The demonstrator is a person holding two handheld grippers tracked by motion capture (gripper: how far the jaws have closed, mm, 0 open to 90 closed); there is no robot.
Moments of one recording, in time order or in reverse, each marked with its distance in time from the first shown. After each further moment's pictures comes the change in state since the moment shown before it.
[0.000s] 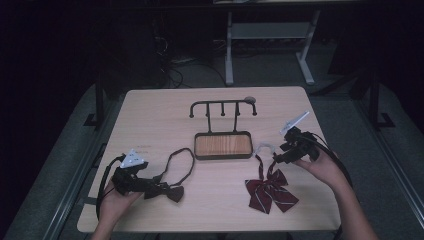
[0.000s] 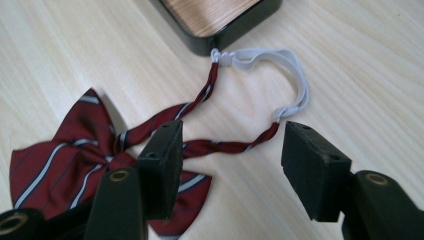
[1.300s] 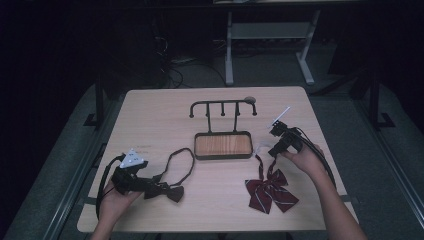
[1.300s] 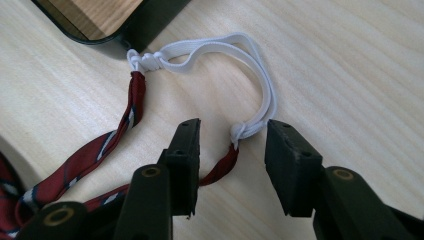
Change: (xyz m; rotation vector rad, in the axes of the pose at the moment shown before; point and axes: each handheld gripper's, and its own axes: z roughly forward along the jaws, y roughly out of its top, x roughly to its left) left arm 0.000 0.002 -0.001 -0.005 0.004 0.015; right arm -0.026 0.026 0.052 0.188 -0.076 0.141
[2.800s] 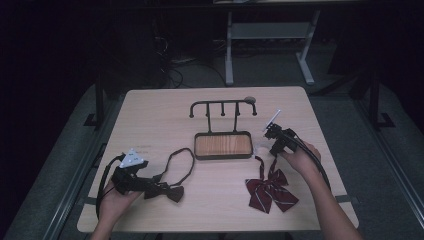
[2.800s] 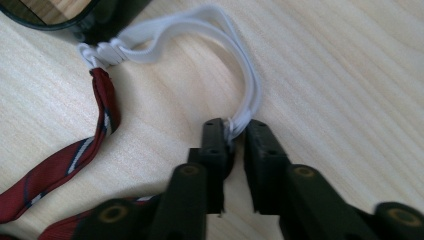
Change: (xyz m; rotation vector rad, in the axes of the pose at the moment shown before) left arm 0.000 0.000 0.000 -0.008 -0.006 -0.007; right arm 0.010 0.008 0.013 0.080 -0.103 -0.029
